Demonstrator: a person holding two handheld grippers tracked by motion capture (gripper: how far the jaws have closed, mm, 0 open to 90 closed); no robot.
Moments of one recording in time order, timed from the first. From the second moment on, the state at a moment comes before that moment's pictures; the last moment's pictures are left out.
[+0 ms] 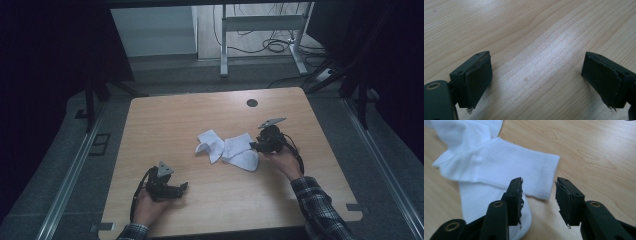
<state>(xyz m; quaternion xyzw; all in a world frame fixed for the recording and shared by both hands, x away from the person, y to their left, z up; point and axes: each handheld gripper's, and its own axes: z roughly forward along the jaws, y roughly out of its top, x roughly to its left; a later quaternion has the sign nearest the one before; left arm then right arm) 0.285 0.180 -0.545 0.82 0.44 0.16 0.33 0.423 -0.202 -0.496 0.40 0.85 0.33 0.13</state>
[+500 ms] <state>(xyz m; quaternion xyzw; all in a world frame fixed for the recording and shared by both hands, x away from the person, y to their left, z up) 0.285 0.180 -0.545 0.82 0.44 0.16 0.33 0.449 -0.191 -0.525 0.43 0.84 0.30 0.12</state>
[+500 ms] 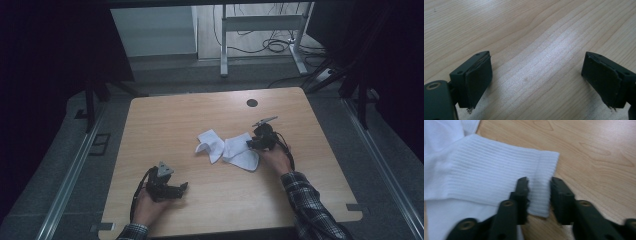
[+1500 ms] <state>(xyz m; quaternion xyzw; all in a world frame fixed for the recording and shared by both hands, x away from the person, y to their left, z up) 0.286 0.180 -0.545 0.82 0.44 0.16 0.33 0.427 -0.156 -0.407 0.35 0.84 0.39 0.12</state>
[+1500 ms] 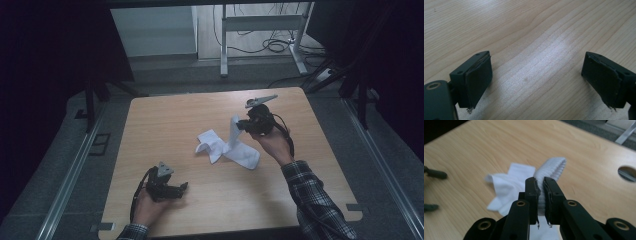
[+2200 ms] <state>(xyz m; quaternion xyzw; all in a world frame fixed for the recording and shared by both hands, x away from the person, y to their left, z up) 0.286 0.180 -0.545 0.82 0.44 0.16 0.33 0.426 -0.227 -0.385 0.41 0.80 0.40 0.16</state>
